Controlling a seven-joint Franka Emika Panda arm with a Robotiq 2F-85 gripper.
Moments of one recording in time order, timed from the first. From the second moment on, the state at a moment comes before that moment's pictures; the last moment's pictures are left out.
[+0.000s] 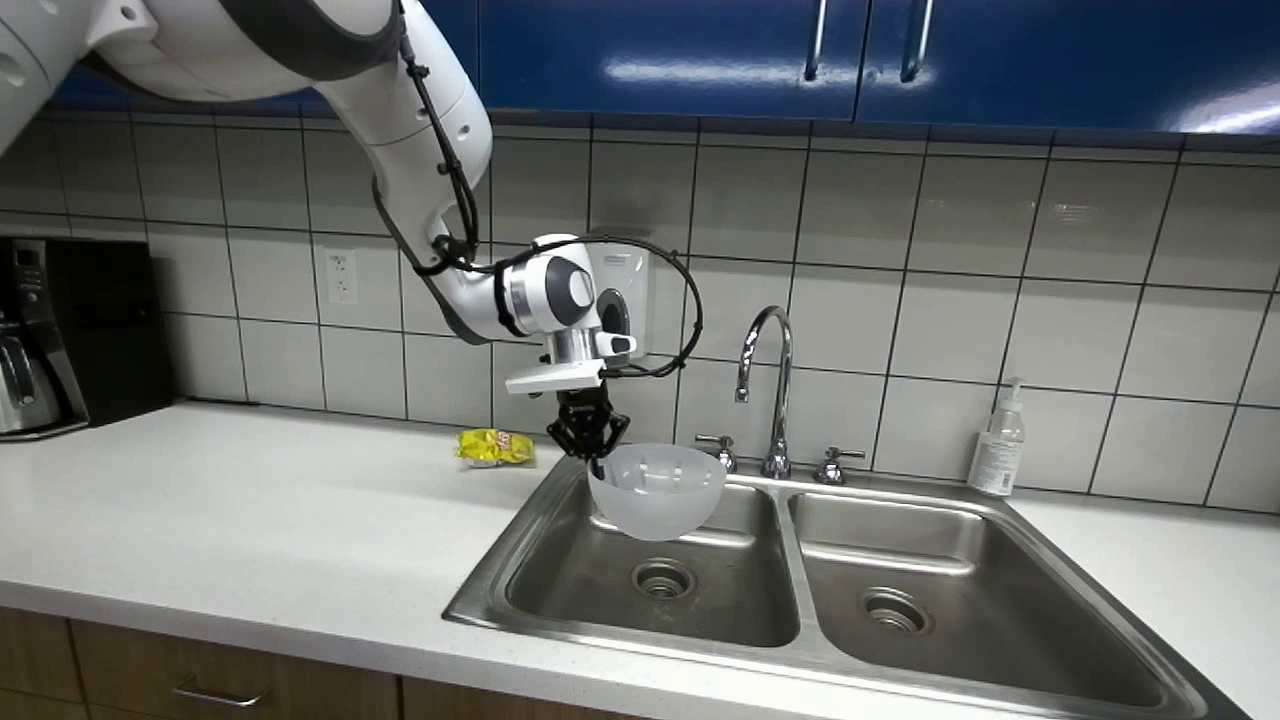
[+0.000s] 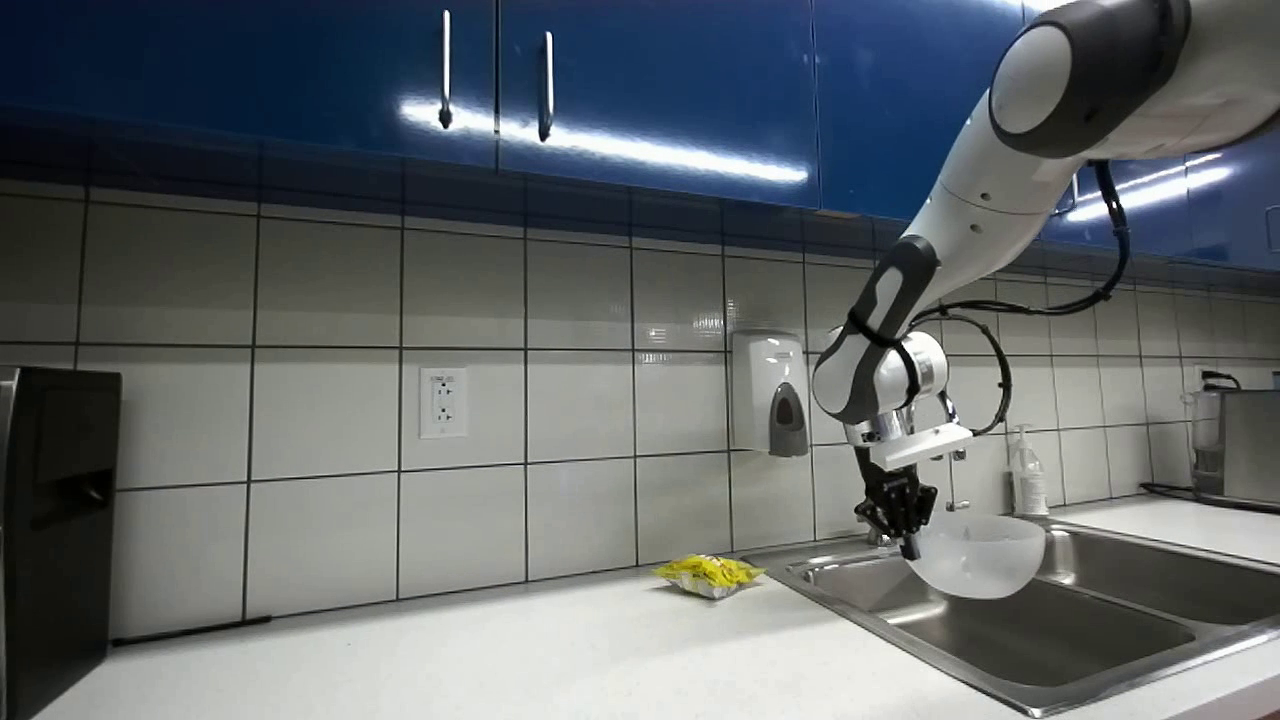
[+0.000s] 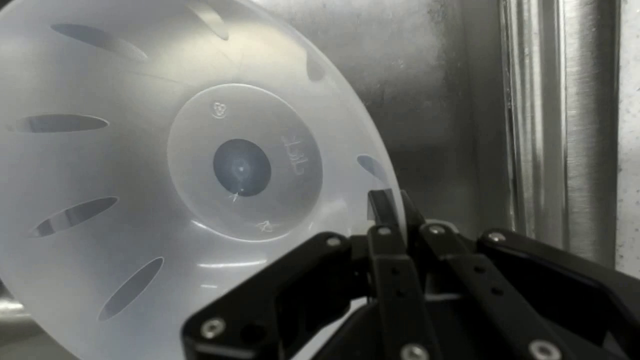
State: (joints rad) arm -0.12 0.61 -0.13 -1.70 -0.22 2.29 0.04
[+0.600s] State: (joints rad) arm -0.13 0.71 -0.13 -1.62 -0.22 2.29 0.03
